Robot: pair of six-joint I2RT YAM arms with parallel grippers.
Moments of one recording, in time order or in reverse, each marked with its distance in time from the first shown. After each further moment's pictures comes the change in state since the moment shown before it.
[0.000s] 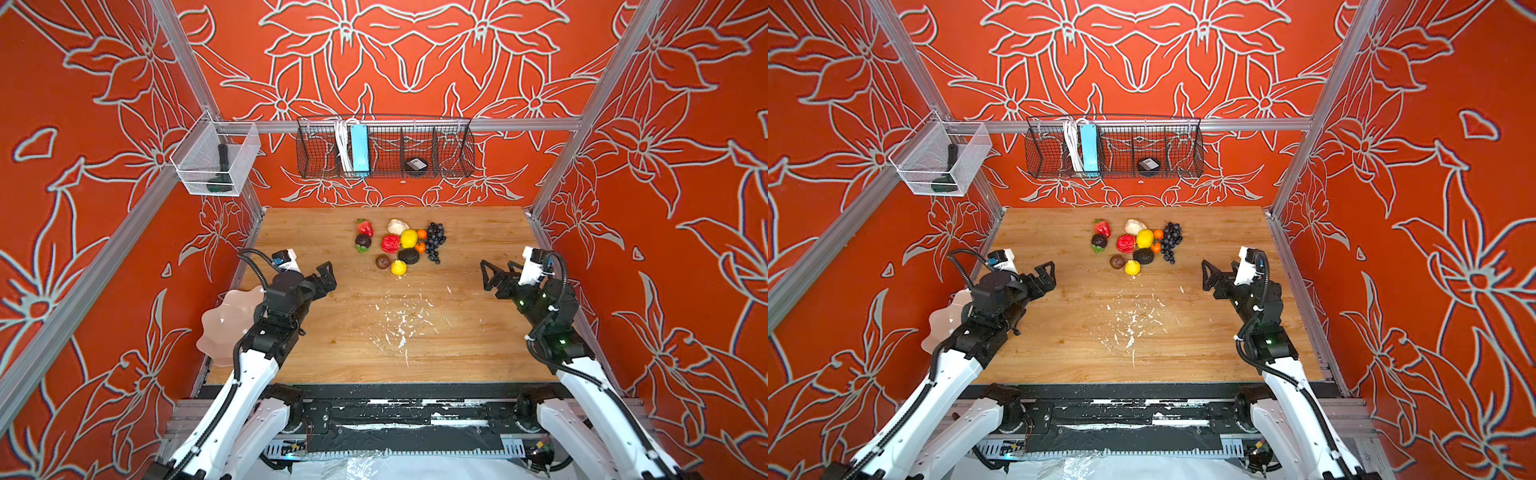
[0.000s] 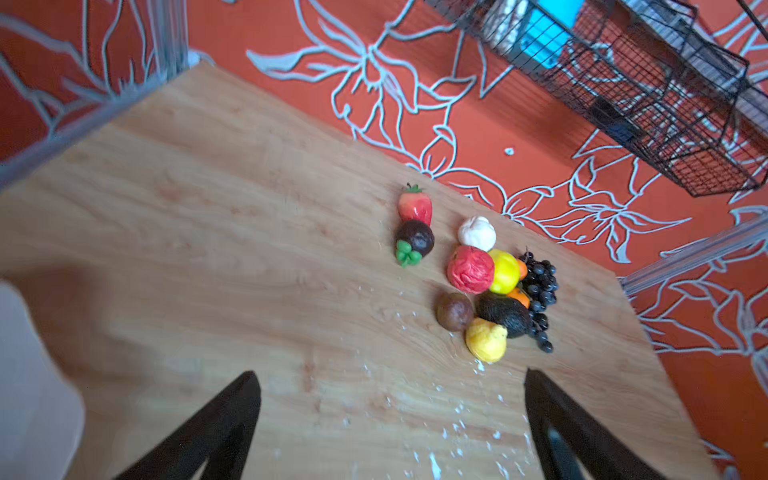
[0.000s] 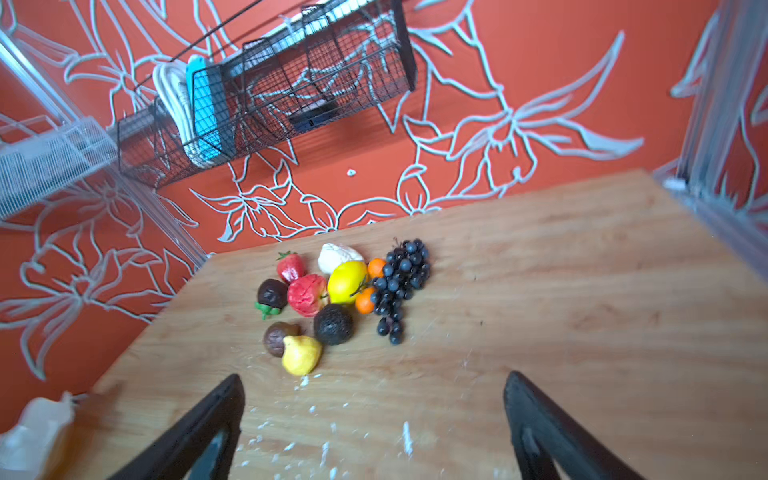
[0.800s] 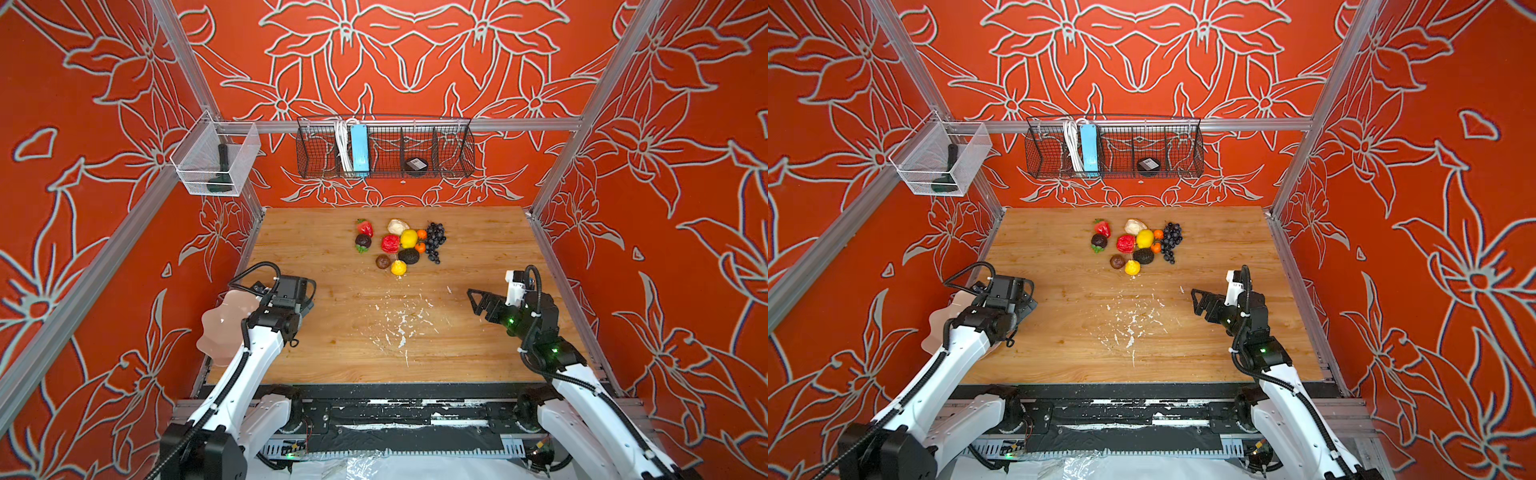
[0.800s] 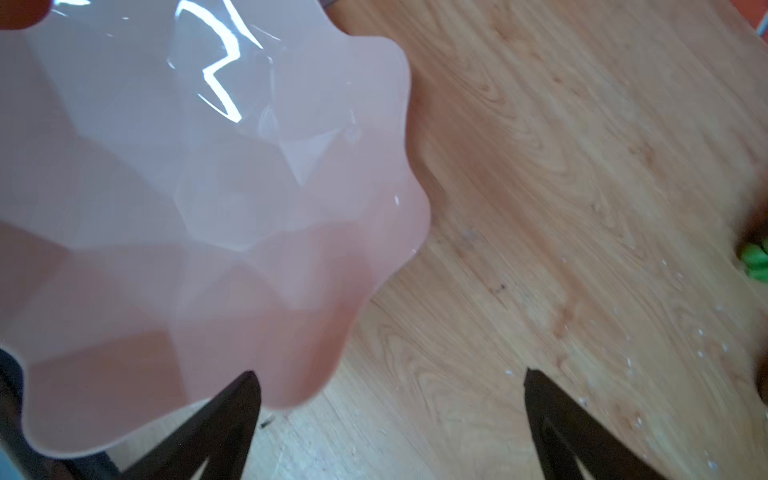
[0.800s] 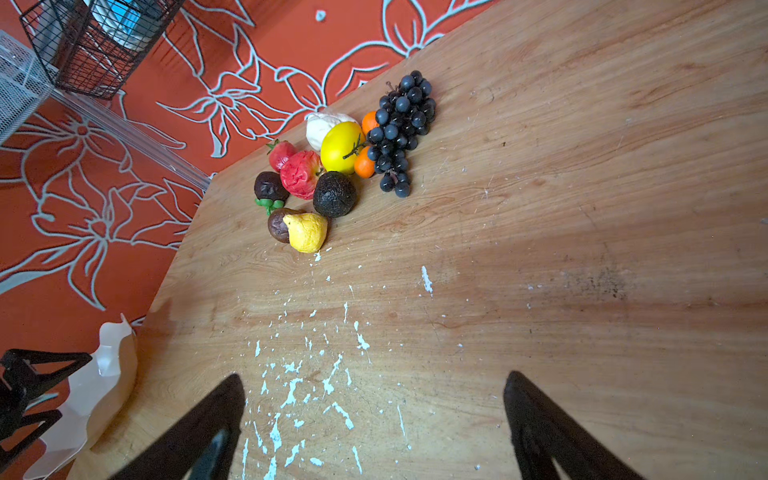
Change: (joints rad) left arm 0.175 0.251 0.059 -0.472 -0.270 -0.301; right arm 0.069 -0.005 -0.128 -0.144 -0.058 0.135
